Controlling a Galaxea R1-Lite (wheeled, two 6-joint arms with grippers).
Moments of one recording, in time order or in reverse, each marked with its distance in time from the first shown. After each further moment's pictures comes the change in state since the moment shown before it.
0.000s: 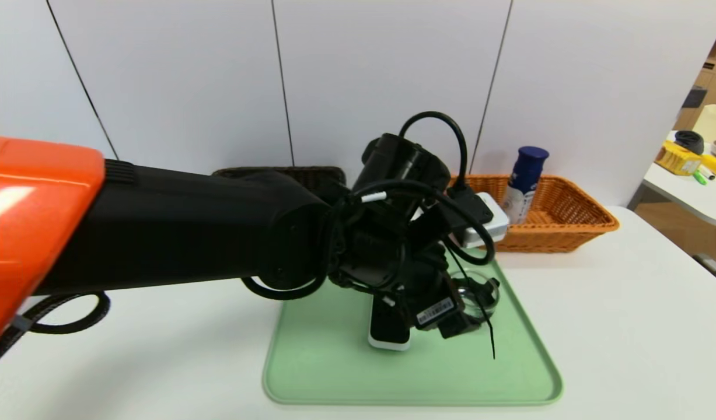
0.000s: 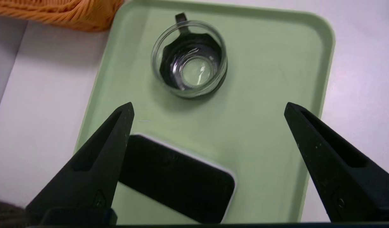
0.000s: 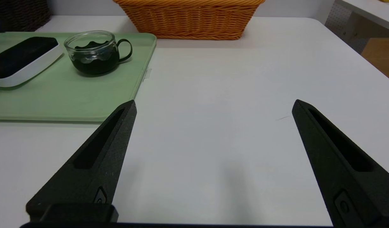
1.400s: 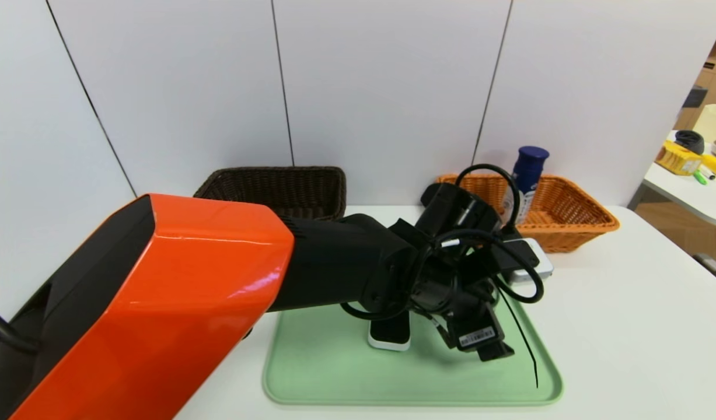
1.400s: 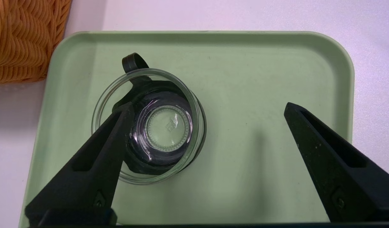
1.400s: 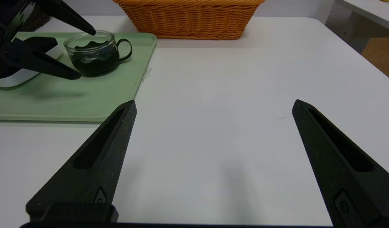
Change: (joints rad) left arm -0.051 0.248 -0.210 0.002 -0.027 0.061; right arm 0.000 0.000 0.000 0.000 0.000 0.000
